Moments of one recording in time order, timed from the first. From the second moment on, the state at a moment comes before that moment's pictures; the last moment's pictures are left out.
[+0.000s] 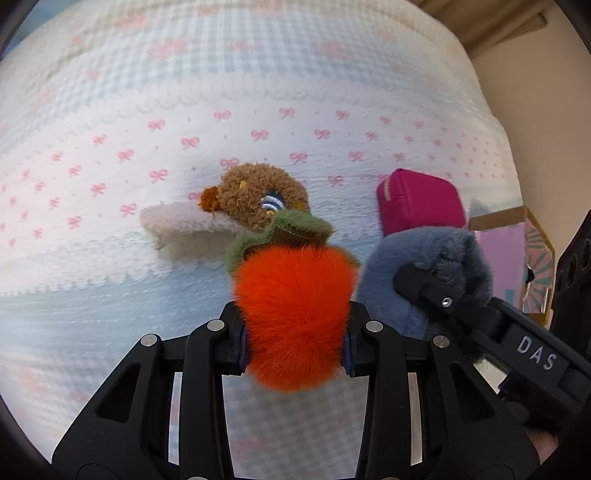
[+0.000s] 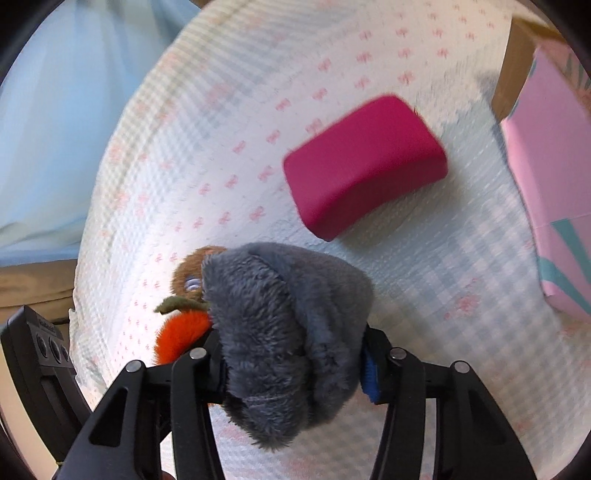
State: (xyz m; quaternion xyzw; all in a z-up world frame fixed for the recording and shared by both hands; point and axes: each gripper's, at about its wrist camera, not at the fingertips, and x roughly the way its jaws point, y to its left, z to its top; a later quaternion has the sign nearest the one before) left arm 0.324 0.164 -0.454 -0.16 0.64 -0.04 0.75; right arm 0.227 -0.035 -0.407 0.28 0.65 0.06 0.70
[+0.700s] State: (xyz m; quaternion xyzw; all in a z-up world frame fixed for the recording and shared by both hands) left arm 0.249 0.104 -0.277 -0.11 0.54 -0.08 0.83; right arm 0.150 -0.091 -0.238 0.26 0.54 0.08 0.79
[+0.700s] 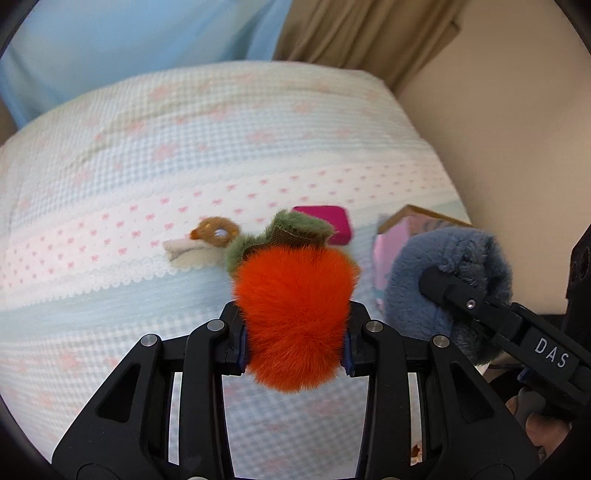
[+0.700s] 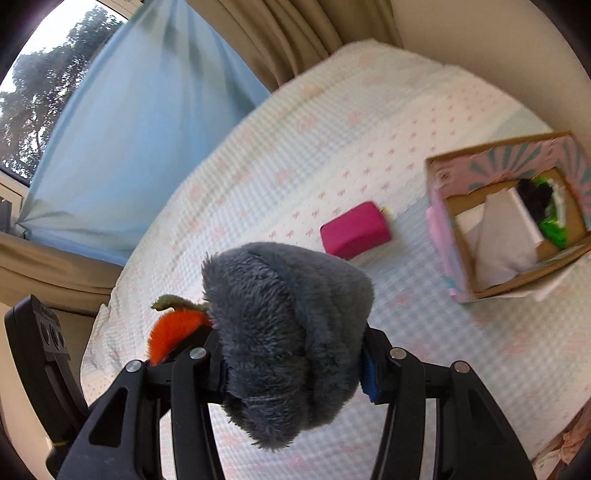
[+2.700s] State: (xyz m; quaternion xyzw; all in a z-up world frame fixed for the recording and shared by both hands) left arm 0.338 -0.246 -0.431 0.04 0.69 -0.09 0.72; right arm 0.278 -0.373 -0.391 0.16 0.67 0.13 0.71
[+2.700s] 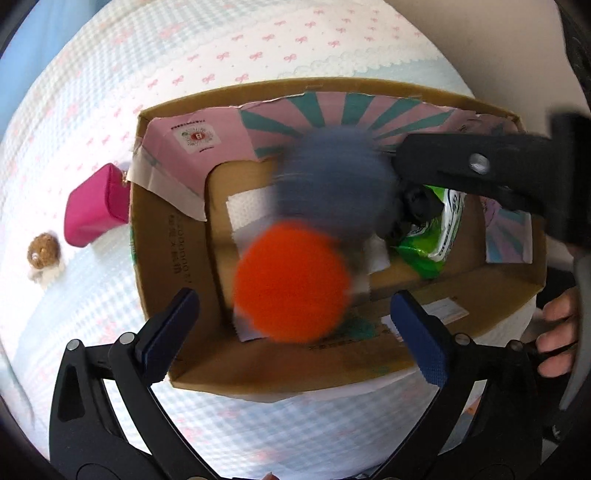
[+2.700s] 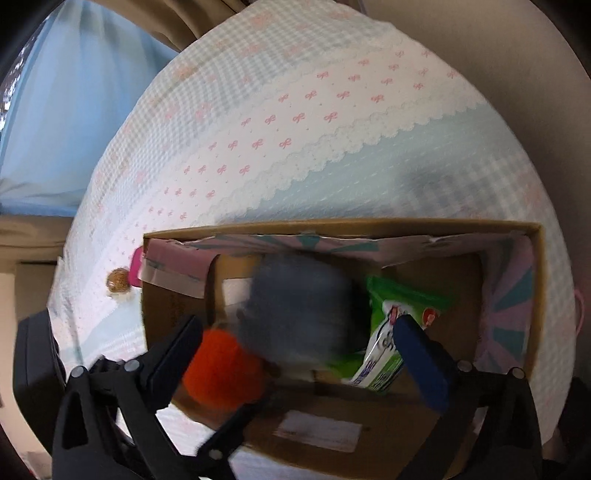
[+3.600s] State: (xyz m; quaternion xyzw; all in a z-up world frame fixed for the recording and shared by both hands) left arm 0.295 -0.196 -0.295 -0.02 0.59 -0.08 0.81; right arm 0.221 -0.379 -0.262 0.11 0.59 0.10 0.80
